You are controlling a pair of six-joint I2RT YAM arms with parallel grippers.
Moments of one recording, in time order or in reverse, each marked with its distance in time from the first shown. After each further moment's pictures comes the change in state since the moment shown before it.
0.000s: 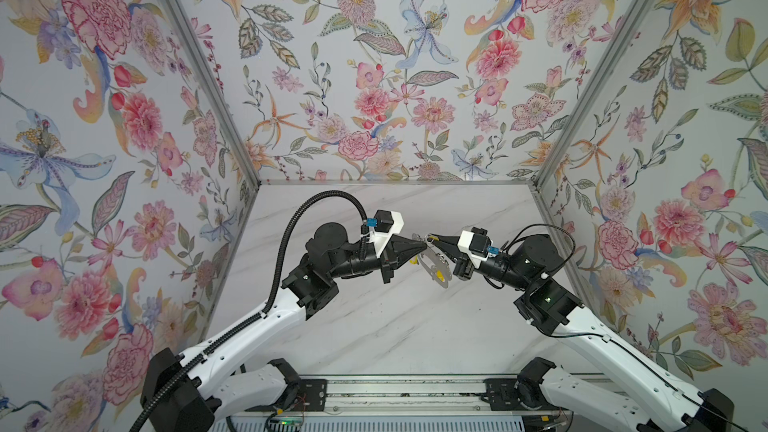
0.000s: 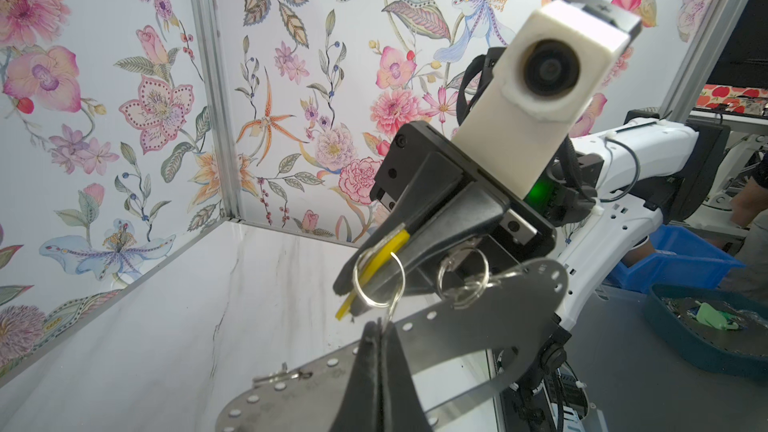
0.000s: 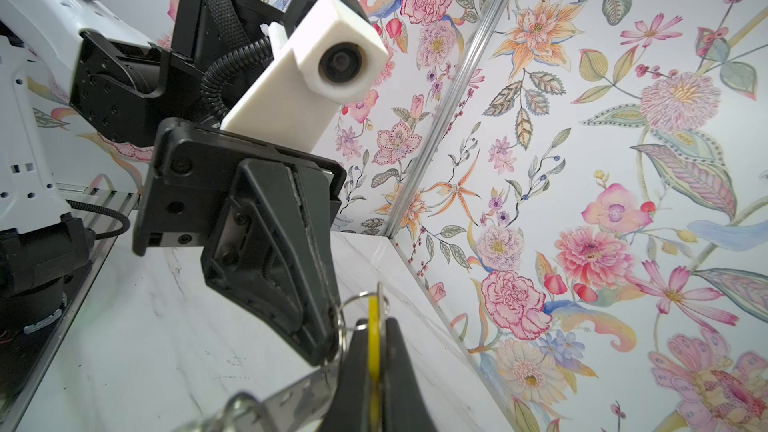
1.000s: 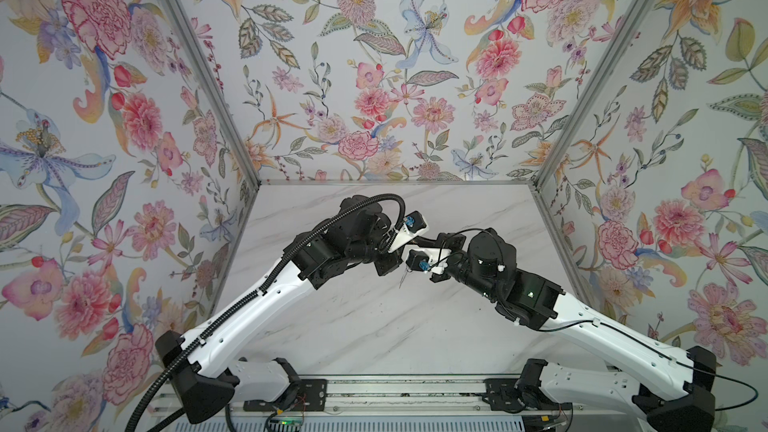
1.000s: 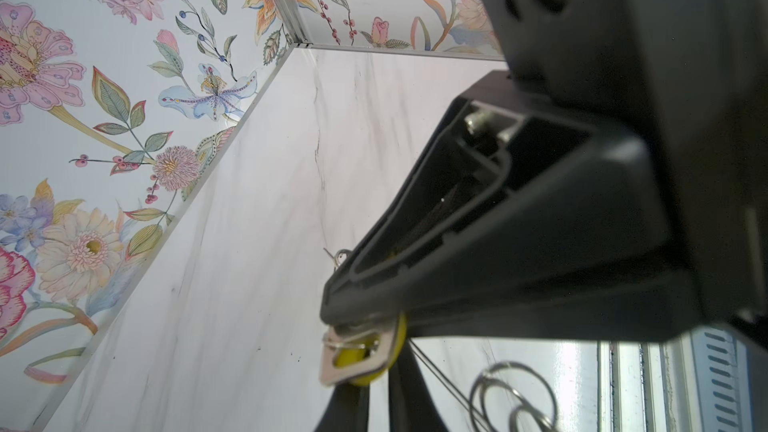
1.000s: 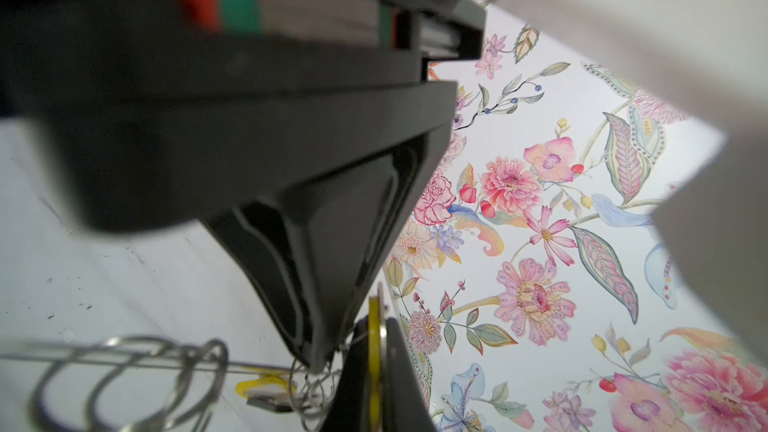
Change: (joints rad) left arm -0.060 0.172 0.482 -0.910 -0.353 0.483; right arm 0.315 0.157 0.231 -0.420 0.683 -0.517
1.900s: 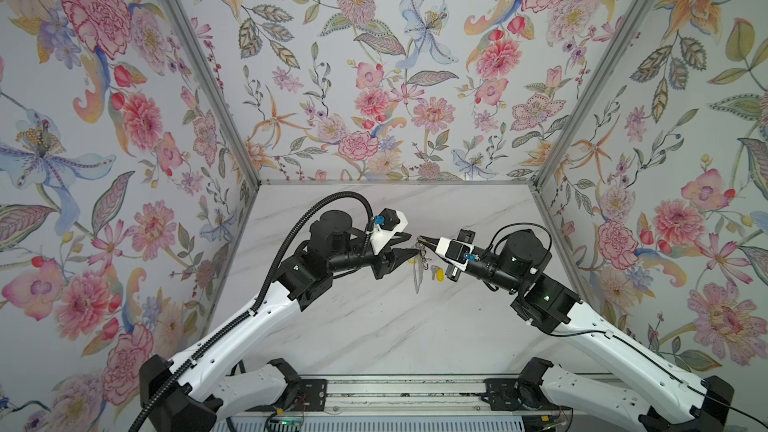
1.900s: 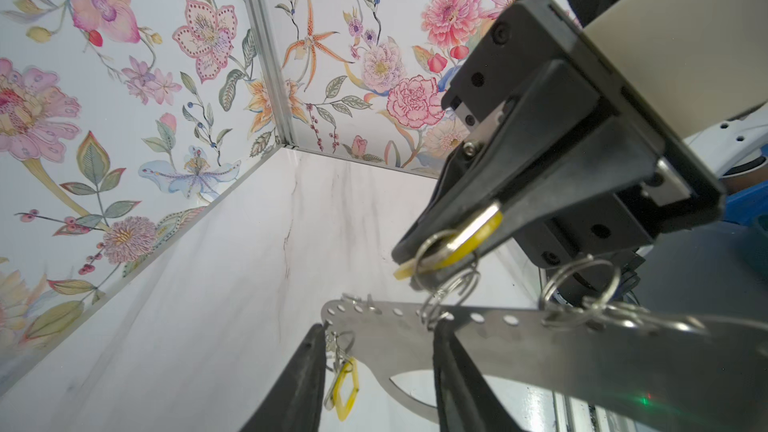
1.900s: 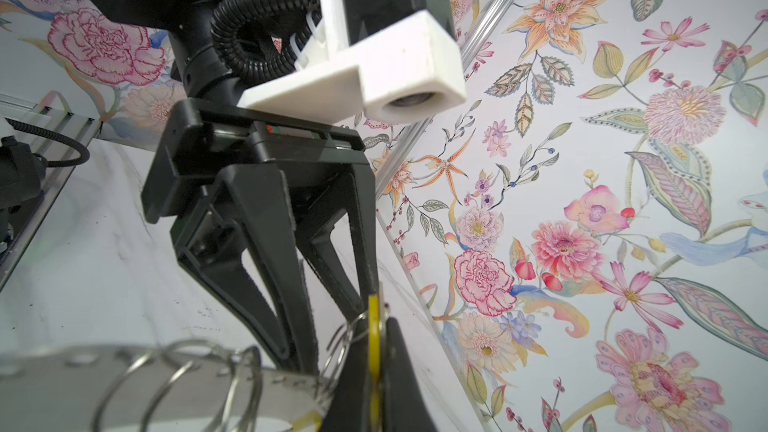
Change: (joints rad) left arm 0.105 -0.167 -0.354 0.531 0.263 -0.271; right arm -0.193 -0.119 -0.133 0.242 -0.502 0.315
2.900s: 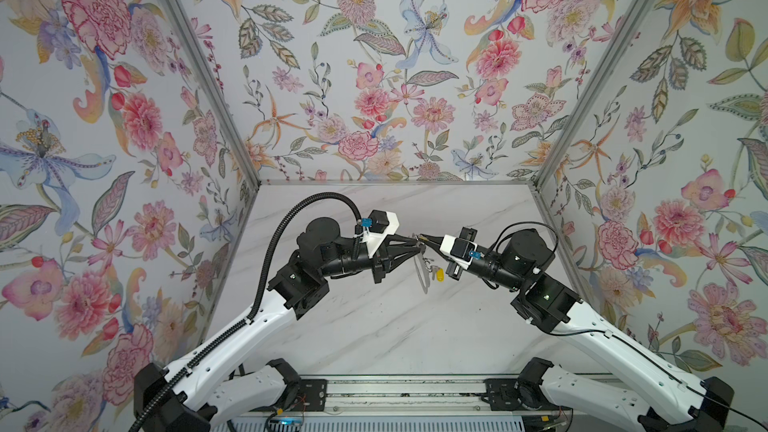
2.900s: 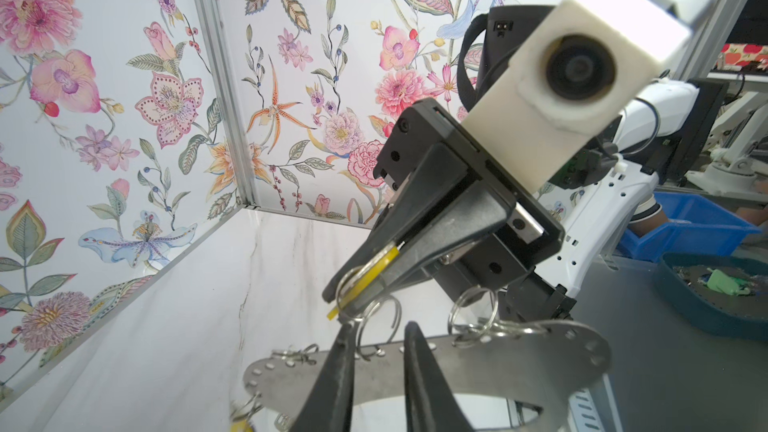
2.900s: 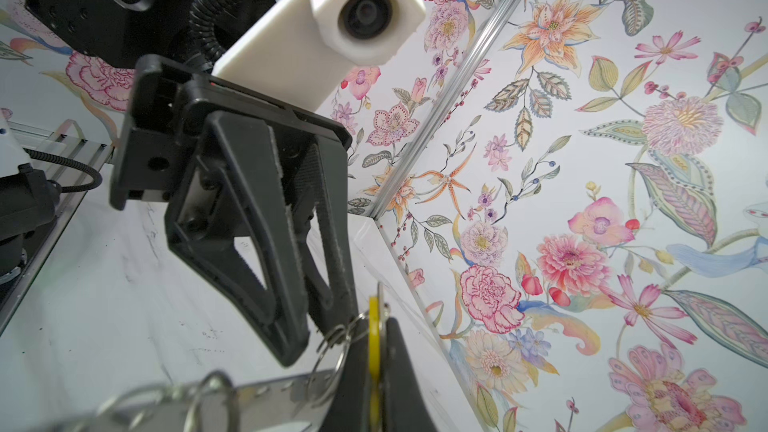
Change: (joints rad) left arm 0.000 -0.055 -0.079 0.229 0.128 -0.134; right arm -0.017 0.003 -0.001 0.045 -0.044 0.037
